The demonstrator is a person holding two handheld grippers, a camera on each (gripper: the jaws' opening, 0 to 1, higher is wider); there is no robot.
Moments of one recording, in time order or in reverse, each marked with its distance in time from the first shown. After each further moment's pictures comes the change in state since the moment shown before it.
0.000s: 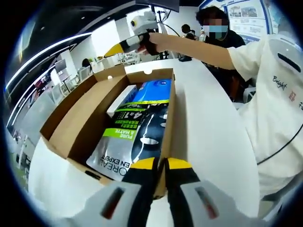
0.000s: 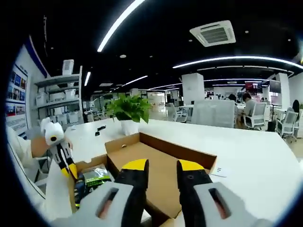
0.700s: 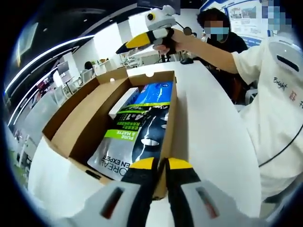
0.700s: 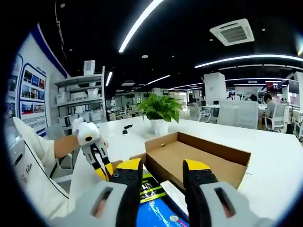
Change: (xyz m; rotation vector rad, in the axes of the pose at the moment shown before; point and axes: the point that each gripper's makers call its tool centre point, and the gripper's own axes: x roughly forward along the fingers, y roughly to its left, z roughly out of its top) left arm 0.000 0.000 0.003 -0.008 -0.035 0.024; right arm -0.016 0.072 -0.014 -0.075 0.073 0.152
